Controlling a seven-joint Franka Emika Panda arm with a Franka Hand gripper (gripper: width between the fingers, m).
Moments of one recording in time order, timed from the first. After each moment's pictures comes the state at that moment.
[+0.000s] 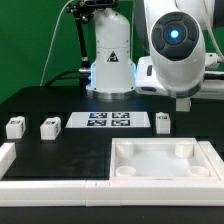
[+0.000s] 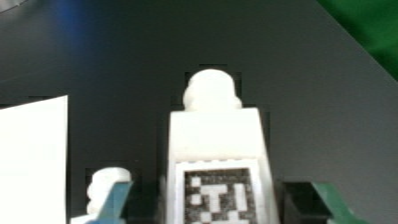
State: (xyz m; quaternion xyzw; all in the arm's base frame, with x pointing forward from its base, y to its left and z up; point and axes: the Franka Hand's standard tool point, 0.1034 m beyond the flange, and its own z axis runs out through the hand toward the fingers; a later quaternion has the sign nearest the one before) arm 0.368 0.154 0.066 -0.87 0.14 0.47 0.08
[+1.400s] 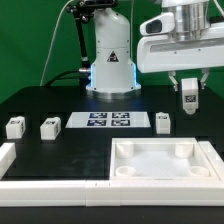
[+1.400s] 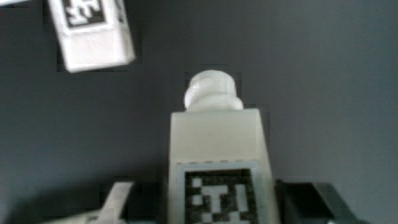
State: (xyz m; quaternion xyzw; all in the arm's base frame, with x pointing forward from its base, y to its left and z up) arm 0.439 0.153 0.108 -0.99 0.11 -0.04 0.06
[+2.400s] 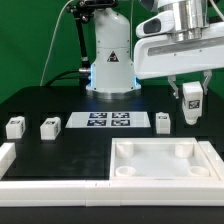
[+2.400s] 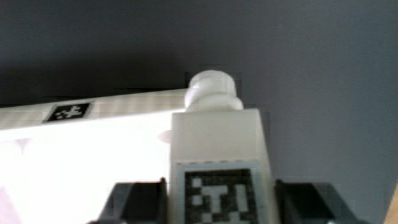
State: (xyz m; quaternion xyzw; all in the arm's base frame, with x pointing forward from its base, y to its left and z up) arm 0.487 0.138 0.108 -0.99 0.04 -0.08 0.07
